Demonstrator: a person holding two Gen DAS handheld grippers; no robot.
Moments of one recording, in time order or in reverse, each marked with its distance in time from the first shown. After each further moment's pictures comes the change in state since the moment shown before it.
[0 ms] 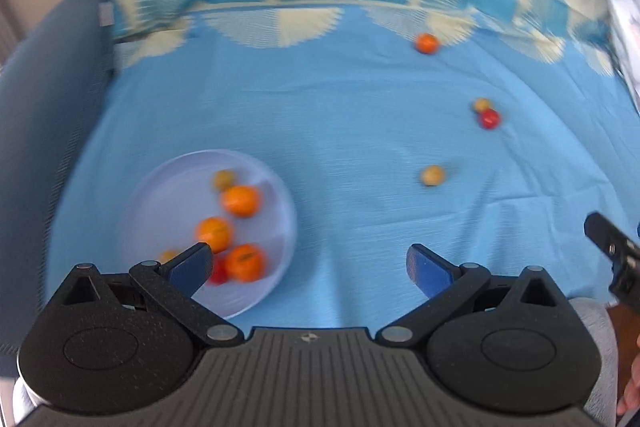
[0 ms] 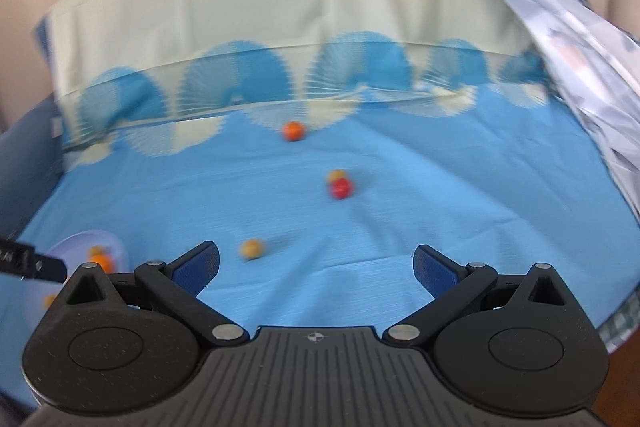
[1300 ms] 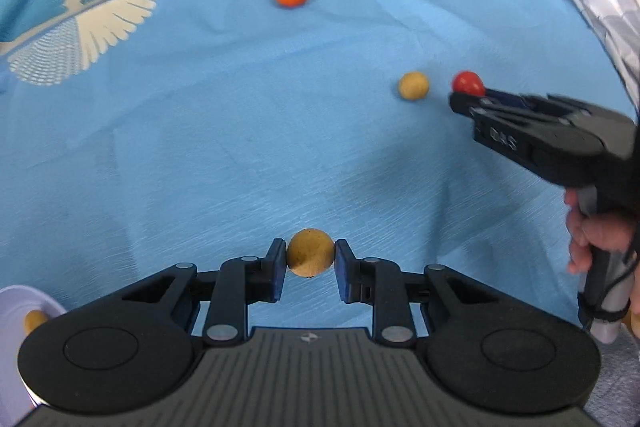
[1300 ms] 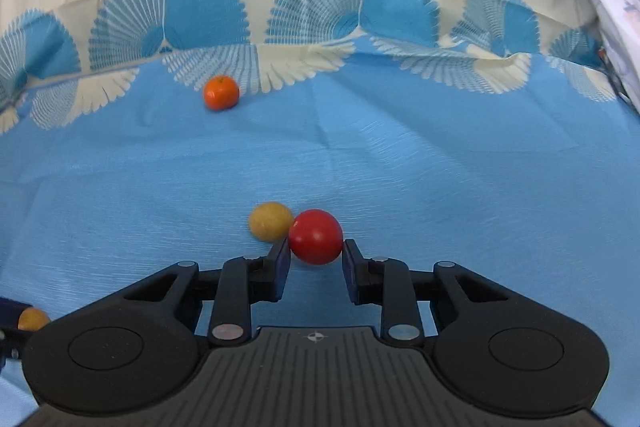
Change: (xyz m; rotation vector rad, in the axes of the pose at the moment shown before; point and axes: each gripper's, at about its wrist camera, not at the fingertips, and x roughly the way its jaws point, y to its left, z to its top) left arm 0.169 -0.100 0.079 0.256 0.095 -0.191; right arm 0.247 -0.055 0.037 -0.097 0.093 0.026
